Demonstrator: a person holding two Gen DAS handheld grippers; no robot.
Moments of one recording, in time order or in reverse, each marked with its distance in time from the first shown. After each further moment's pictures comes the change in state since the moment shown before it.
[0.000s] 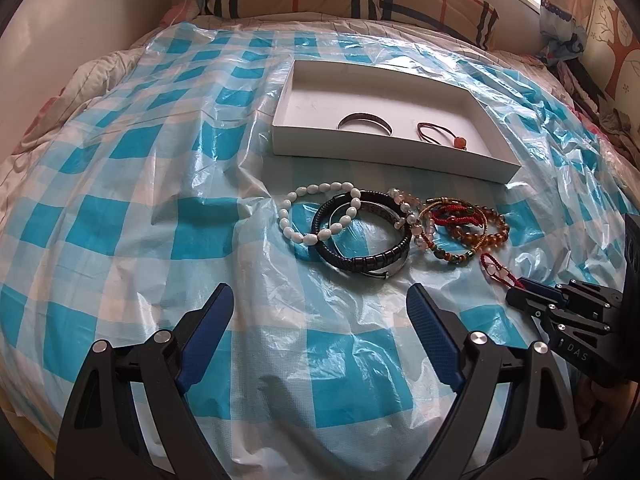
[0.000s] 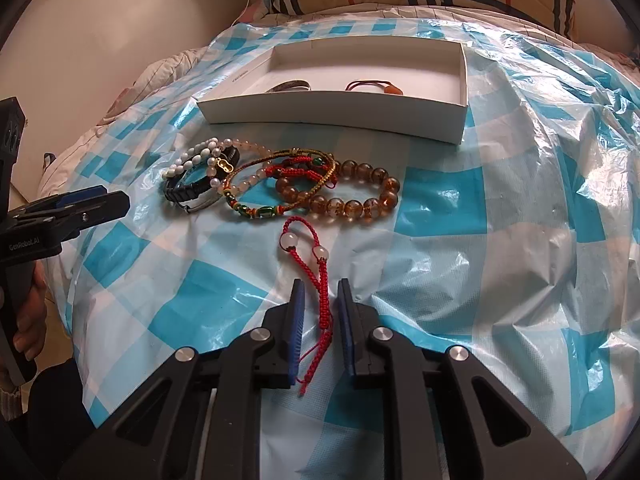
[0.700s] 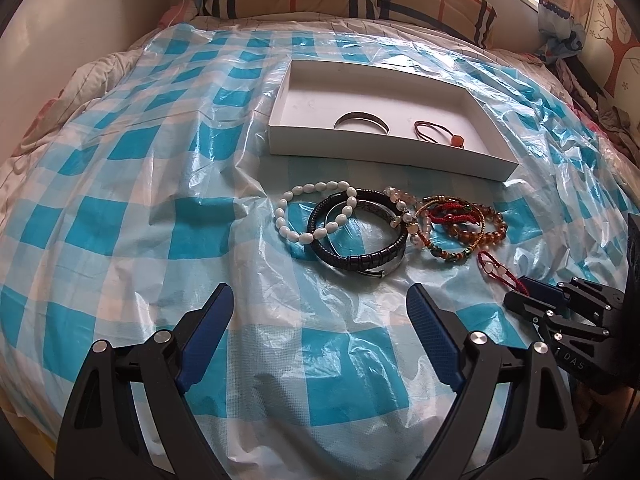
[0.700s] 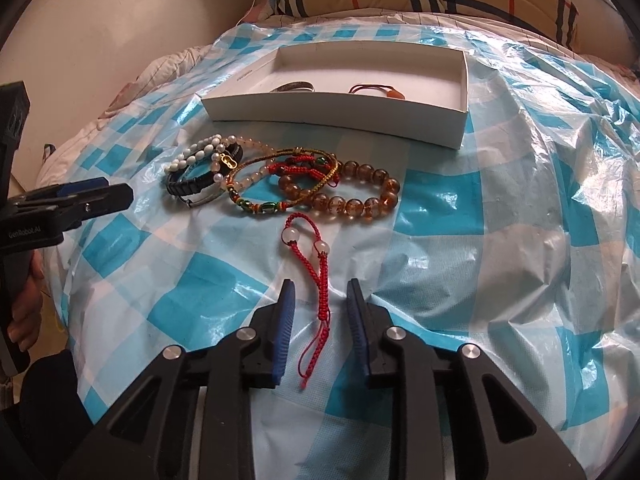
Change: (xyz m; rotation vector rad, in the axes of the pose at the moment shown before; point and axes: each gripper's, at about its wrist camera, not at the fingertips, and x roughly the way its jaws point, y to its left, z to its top) left arm 0.000 -0.005 -0.001 0.007 0.001 0.000; right arm -0.002 0.008 -0.003 -0.052 -0.007 -0.042
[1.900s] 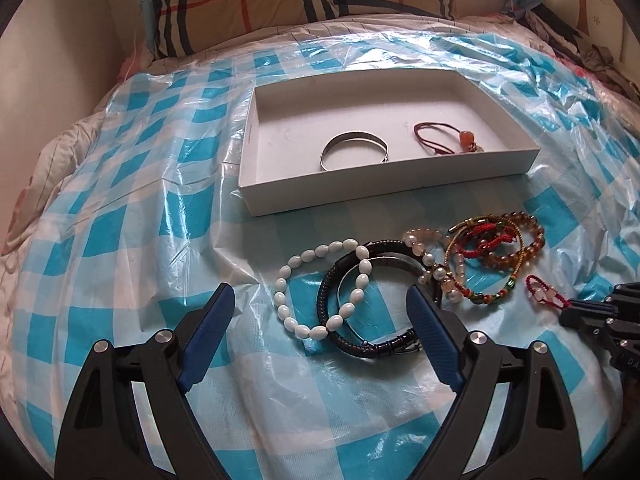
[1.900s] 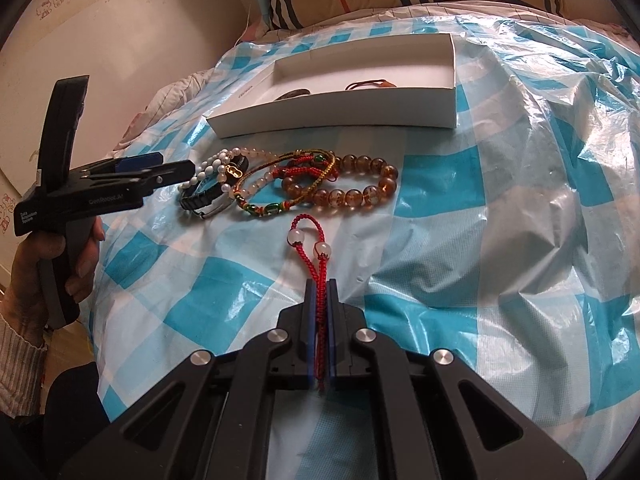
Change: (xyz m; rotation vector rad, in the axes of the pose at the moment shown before) left arm 0.050 -0.015 0.046 0.243 -0.033 0.065; right arm -0.003 -0.020 -0.012 0.127 -0.041 0.138
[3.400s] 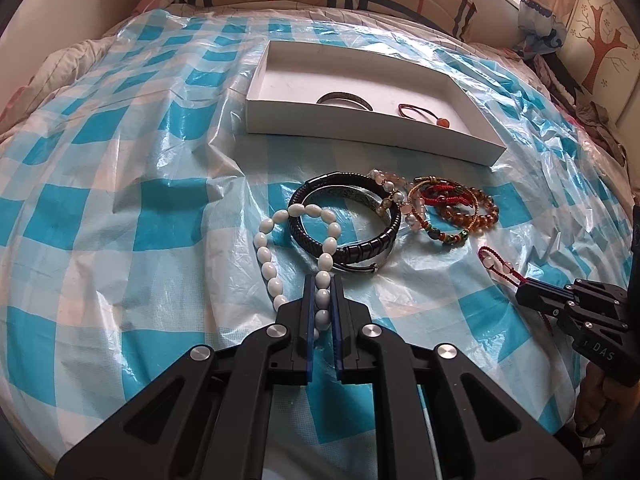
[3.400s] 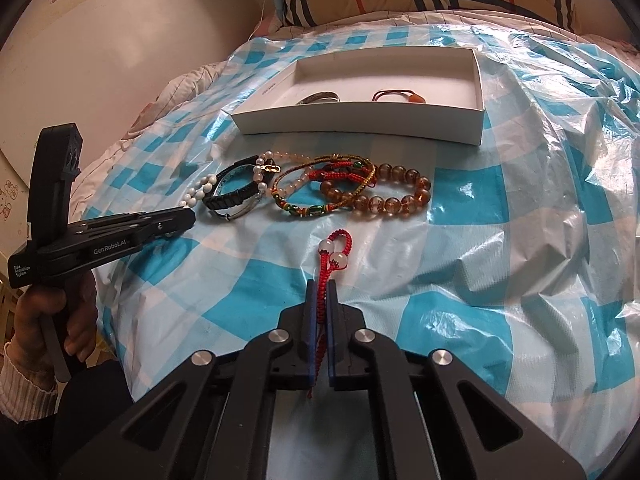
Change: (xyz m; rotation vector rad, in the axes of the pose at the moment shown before) left arm -0.027 0.013 -0.059 -0.226 0.042 -0.188; right arm -0.010 0.032 0.004 -0.042 0.012 -0.010
